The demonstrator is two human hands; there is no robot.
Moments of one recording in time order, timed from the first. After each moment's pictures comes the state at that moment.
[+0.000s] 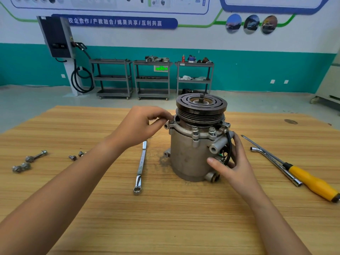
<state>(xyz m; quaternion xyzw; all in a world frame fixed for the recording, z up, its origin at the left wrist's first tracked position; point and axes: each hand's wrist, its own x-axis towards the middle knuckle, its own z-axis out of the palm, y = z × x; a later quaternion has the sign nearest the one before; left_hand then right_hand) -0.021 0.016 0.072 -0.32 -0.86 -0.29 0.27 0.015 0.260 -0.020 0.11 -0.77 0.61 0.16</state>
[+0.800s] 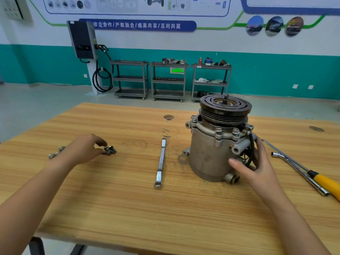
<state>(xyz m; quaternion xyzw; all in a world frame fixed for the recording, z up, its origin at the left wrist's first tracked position) -0.011 -0.167 0.004 0.06 -0.99 -0.09 0.06 0.013 0.258 -0.023 0.10 -0.77 0.60 0.16</state>
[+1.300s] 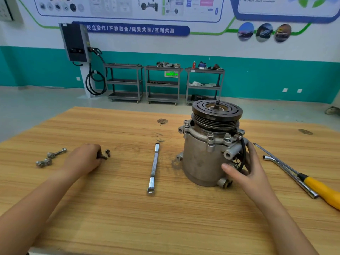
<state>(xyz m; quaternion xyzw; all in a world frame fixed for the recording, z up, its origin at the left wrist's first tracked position) -0.017 -0.140 -0.008 0.10 -0.99 -0.02 0.06 0.014 0.258 -0.022 0.09 -0.77 0.61 0.17</state>
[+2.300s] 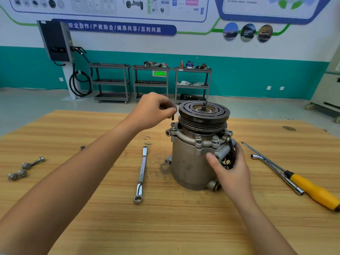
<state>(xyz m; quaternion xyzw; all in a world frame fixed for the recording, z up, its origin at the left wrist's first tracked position) -0.059 0.029 0.102 -0.22 -0.89 -0.34 0.21 0.012 0.233 -0.014 0.05 -0.74 0.61 0.26</state>
